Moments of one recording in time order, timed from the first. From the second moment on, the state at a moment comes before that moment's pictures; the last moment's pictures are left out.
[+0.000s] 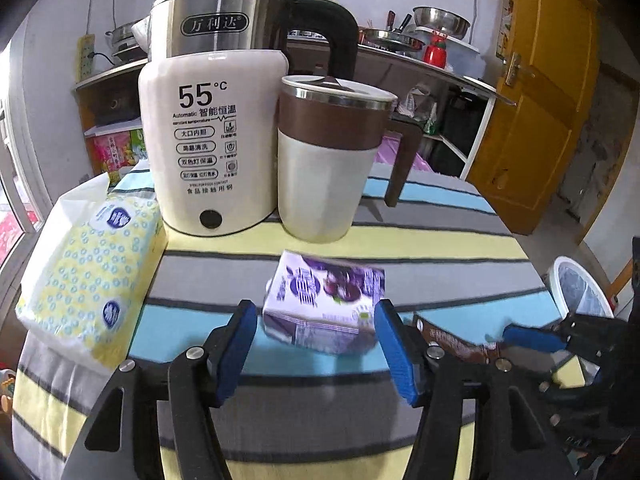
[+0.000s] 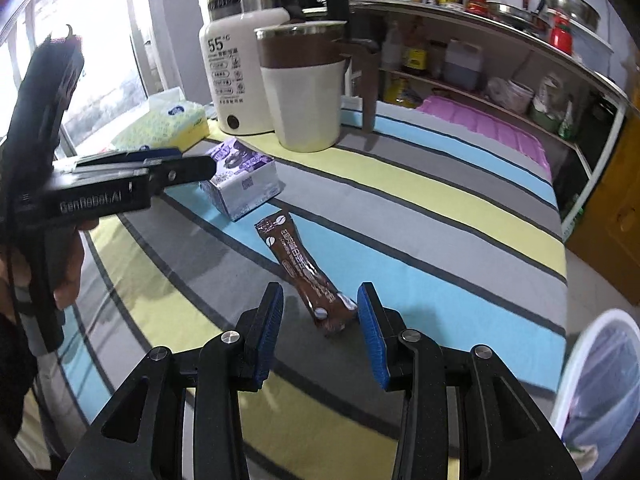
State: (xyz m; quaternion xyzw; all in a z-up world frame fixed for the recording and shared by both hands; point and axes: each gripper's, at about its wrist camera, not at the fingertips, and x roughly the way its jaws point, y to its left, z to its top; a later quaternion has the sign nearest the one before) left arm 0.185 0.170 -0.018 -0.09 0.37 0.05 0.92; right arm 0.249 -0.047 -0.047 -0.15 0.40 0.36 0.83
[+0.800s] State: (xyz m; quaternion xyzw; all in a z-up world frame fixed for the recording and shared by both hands) left arm 0.191 0.150 -0.027 -0.14 0.41 -0.05 0.90; right arm 0.248 -0.076 -0.058 -0.13 0.43 0.33 0.83
